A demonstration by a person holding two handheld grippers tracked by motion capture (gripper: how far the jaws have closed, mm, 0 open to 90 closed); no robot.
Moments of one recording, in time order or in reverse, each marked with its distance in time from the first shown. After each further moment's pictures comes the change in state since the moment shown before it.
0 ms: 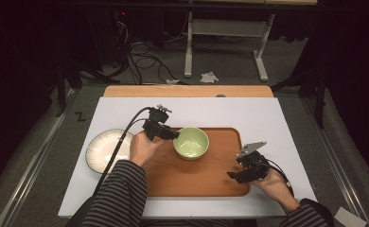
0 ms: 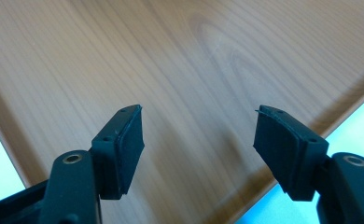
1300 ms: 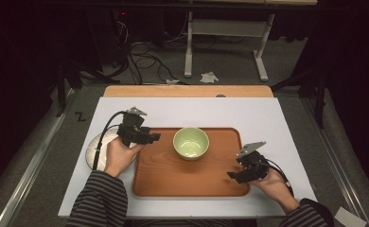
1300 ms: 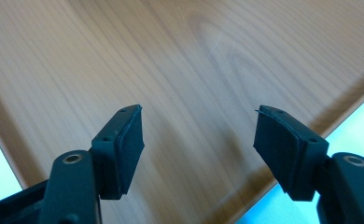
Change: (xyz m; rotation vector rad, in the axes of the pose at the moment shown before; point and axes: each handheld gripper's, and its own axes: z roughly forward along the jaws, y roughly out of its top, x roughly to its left) left arm 0.019 -0.040 -0.060 -0.084 0.026 -0.035; right arm 0.000 0.000 0.001 0.005 -0.001 0.007
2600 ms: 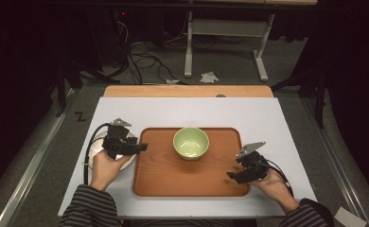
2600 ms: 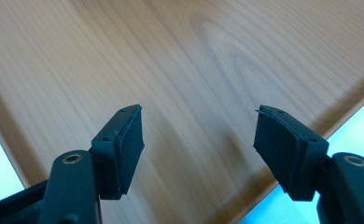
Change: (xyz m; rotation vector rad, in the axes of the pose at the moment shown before) left arm 0.014 -0.044 -0.018 0.007 0.014 -0.063; right arm 0.001 0.000 0.000 0.000 0.000 -0.003
